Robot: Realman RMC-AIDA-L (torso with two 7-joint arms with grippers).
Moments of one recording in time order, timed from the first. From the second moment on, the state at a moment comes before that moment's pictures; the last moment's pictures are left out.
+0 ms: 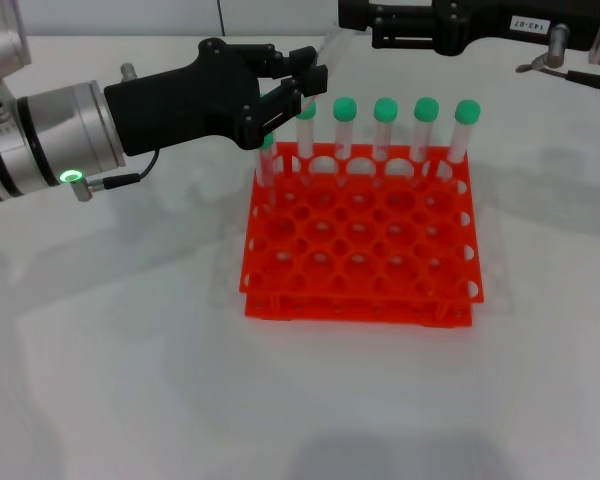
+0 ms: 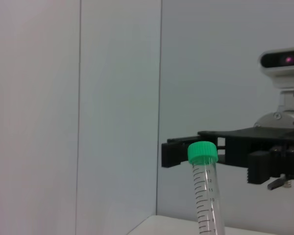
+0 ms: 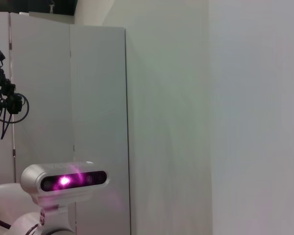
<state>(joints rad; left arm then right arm) -0.69 -2.07 0.73 0.46 1.69 1.52 -1.11 0.65 2.01 -1.14 -0.88 -1.39 -1.35 1.44</state>
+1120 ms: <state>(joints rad) -0.69 -2.07 0.73 0.46 1.69 1.52 -1.11 0.66 2.01 -1.14 -0.87 -1.38 -1.32 1.45</state>
